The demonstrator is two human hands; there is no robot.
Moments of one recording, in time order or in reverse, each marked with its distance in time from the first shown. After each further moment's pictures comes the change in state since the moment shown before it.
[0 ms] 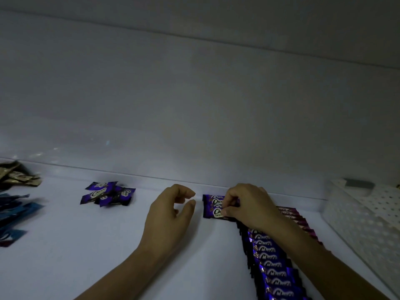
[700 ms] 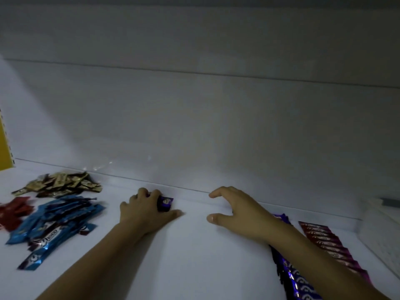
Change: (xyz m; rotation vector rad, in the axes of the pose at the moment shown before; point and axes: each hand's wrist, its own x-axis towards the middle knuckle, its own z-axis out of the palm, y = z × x) left_hand 0.040 -0.058 -0.106 0.990 -0.134 -0.312; right_hand -0.005 -0.081 -0.003 0.217 -0.142 -0.214
